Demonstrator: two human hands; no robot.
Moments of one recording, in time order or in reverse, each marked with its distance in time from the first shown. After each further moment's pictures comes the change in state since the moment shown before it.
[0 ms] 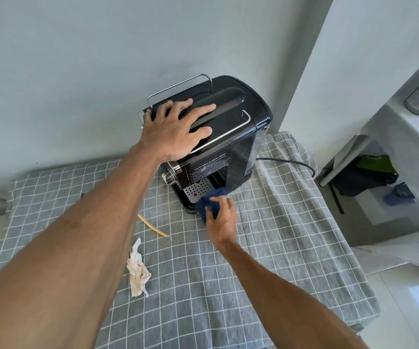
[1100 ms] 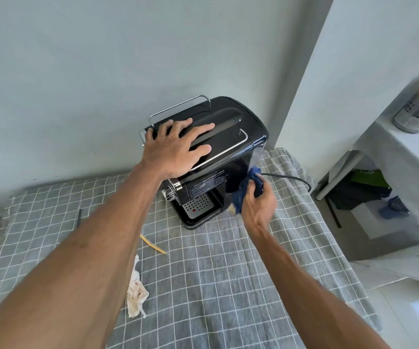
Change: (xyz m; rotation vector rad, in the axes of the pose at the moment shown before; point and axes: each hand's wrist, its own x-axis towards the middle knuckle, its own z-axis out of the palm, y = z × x) left_hand 0.003 -0.001 0.003 0.015 0.013 0.008; right_hand 0.051 -0.063 -0.088 0.181 0.430 0.091
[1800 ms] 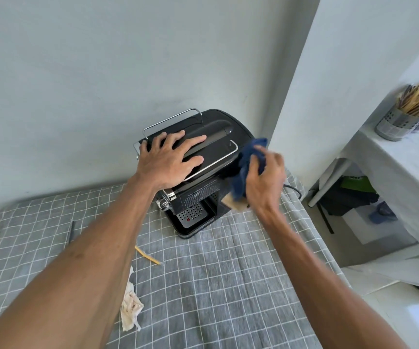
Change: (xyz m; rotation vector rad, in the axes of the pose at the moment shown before) left_hand -0.001 0.001 -0.001 -0.016 0.001 -0.004; right_hand 0.025 -0.090 -0.038 -0.022 -0.017 -0.356
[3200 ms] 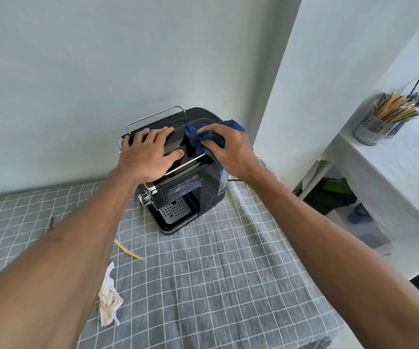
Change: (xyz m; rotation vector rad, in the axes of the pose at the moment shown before) left_hand 0.007 -0.002 0.008 0.010 0.081 -0.052; right_hand 0.055 -0.034 0.001 -0.133 -0.521 -0.472
